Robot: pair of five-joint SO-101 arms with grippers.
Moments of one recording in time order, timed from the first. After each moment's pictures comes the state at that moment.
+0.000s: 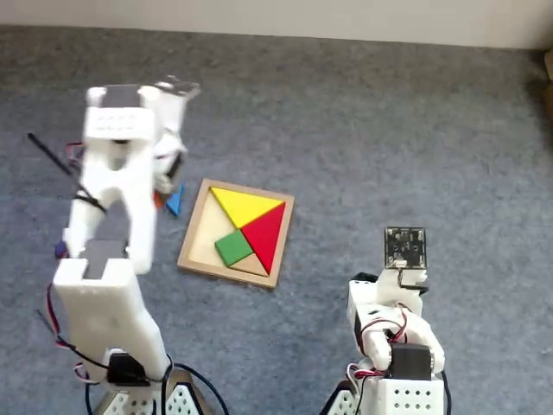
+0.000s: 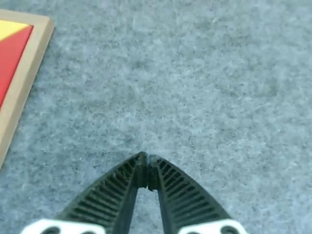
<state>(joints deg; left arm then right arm) -6.4 24.6 -21.1 98.9 -14.7 -2.9 -104.2 96.0 64.0 3.8</state>
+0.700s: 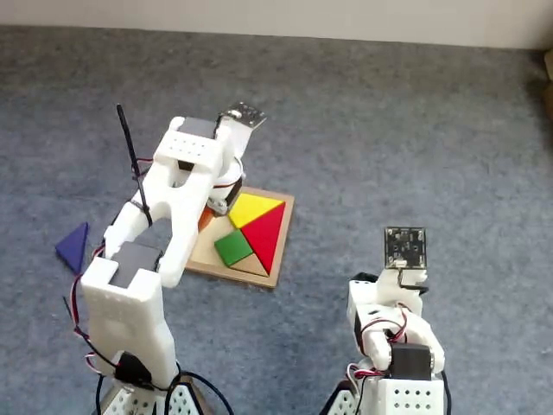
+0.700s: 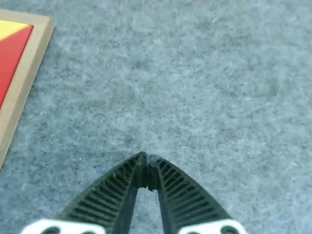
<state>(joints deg) 7.5 23.1 -4.4 80.0 -8.4 -2.9 -104.2 96.0 64.0 3.8</state>
